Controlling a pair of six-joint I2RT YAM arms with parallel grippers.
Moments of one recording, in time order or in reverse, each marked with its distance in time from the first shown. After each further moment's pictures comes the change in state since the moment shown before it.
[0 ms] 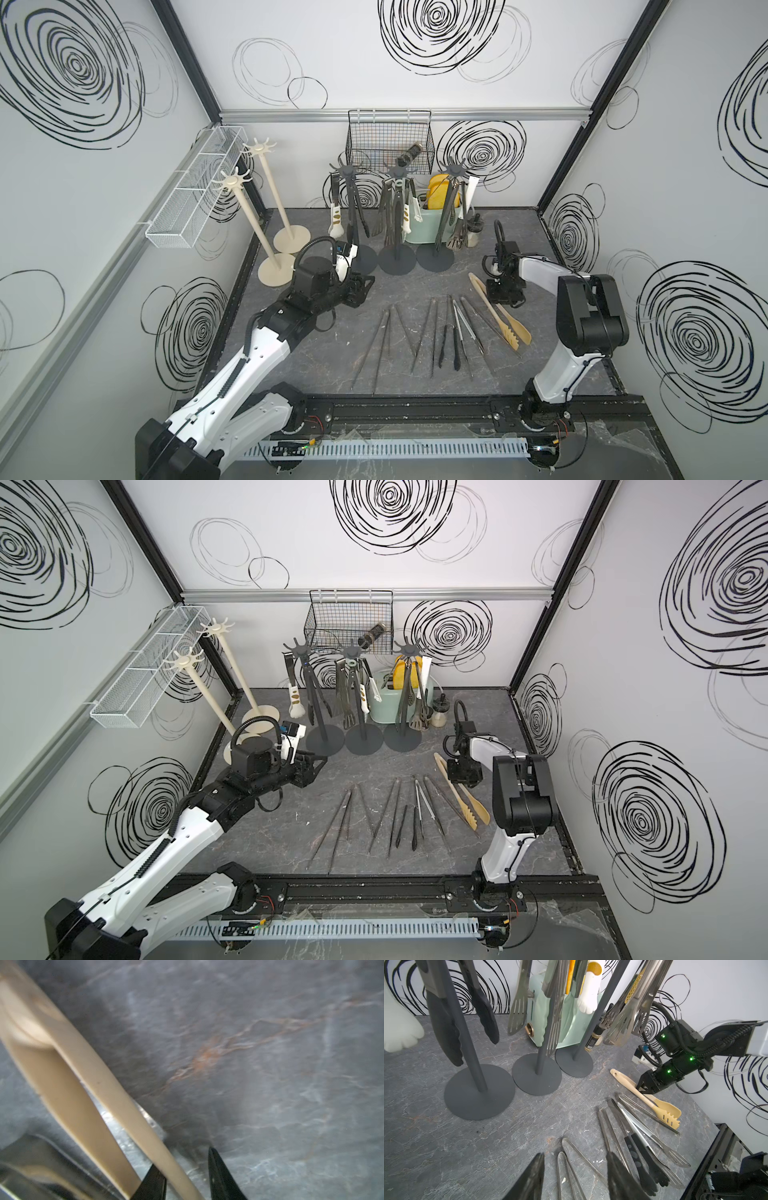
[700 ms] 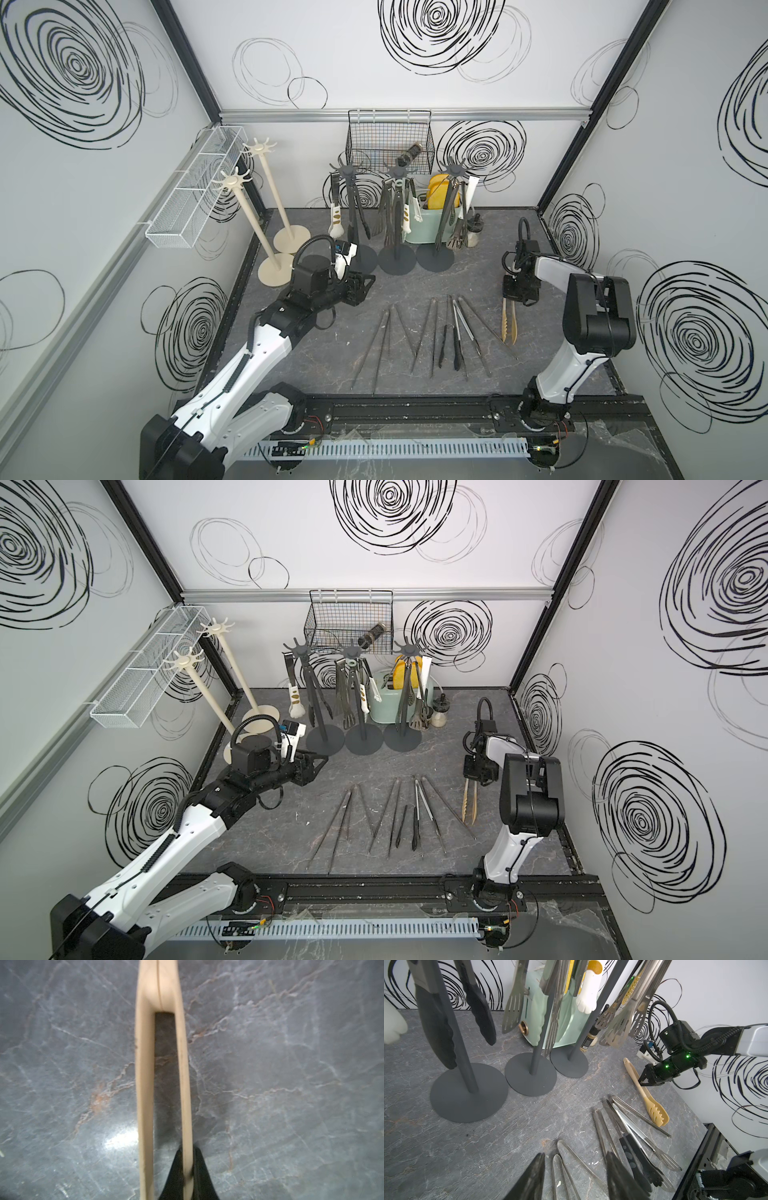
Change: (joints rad) left arm 0.038 0.020 -0.019 0.047 0.076 -0.016; right arm -0.122 0.003 0.001 0.051 0.040 0.032
